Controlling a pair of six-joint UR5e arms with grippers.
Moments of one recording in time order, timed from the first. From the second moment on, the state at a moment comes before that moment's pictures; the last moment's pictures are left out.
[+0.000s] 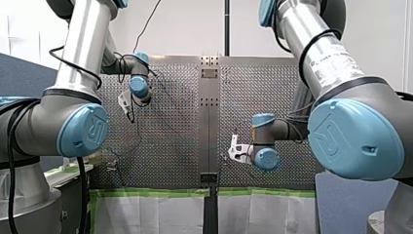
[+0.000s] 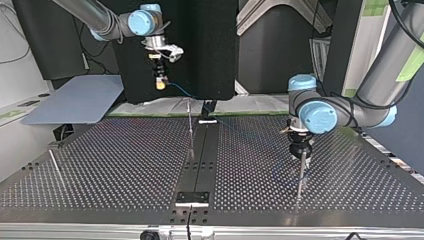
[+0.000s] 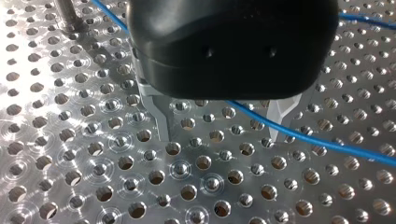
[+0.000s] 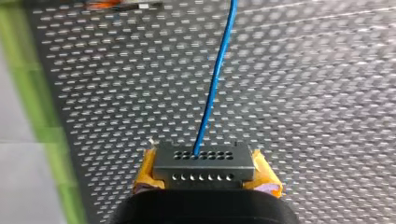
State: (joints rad) left arm -0.04 -1.89 -1.63 -2.86 -1.74 -2.00; right arm 2.10 -0.91 2.03 -1.04 1.66 1.73
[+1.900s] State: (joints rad) left arm 0.06 -1.89 -1.77 -2.77 -1.61 -2.32; right arm 2.09 -0.76 2.05 -1.30 1.65 1.68
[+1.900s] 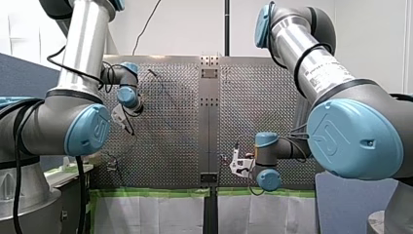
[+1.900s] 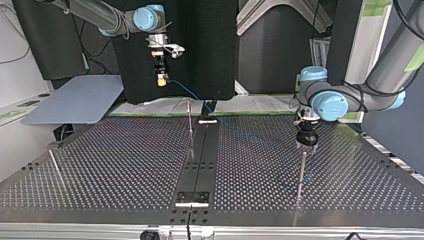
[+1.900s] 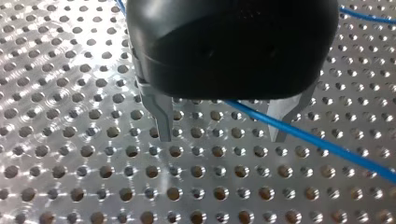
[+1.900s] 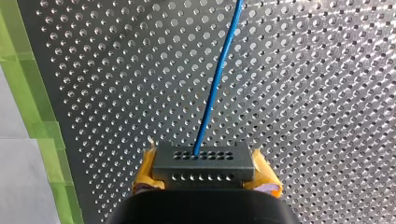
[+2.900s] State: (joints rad) left arm 0.06 -1.87 -1.77 -2.73 -1.73 -2.27; right arm 2.09 -0.76 2.05 -1.30 1.65 1.68
